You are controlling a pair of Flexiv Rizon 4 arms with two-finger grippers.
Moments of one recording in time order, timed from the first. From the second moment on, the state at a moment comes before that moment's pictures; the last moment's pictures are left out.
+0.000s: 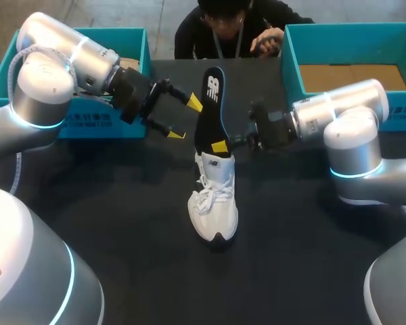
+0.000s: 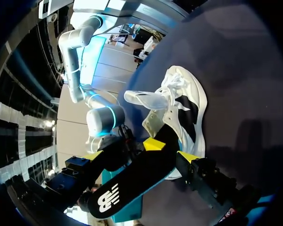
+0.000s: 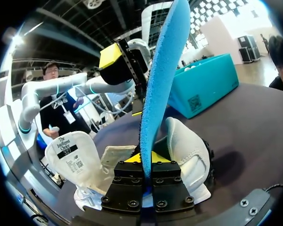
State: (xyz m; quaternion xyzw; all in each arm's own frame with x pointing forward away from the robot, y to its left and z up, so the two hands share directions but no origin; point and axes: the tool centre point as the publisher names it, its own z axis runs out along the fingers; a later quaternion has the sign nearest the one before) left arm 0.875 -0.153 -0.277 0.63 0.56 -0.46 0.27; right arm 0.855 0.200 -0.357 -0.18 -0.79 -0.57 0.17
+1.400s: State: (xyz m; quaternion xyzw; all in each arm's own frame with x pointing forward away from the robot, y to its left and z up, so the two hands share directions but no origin) left arm 0.872 -0.156 -0.280 0.63 0.56 -0.46 0.27; right arm 0.866 0.209 -0.335 -0.15 -0.78 -0.58 0.17
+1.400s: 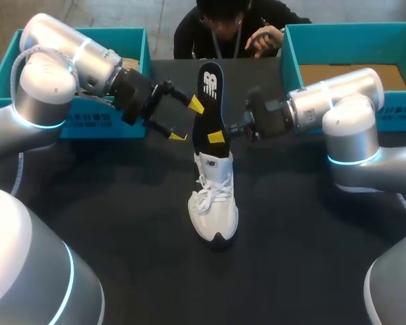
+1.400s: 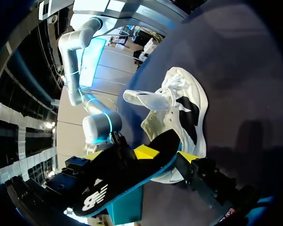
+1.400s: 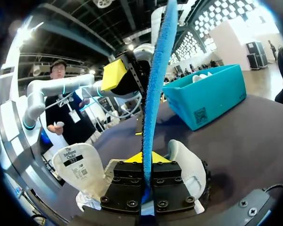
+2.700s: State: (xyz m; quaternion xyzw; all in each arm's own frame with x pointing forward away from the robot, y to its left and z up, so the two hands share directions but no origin) left arm 0.866 -0.153 -0.278 0.64 0.56 -0.46 0.27; right arm 0.841 0.207 -0.345 -0.14 -0.78 -0.58 0.20
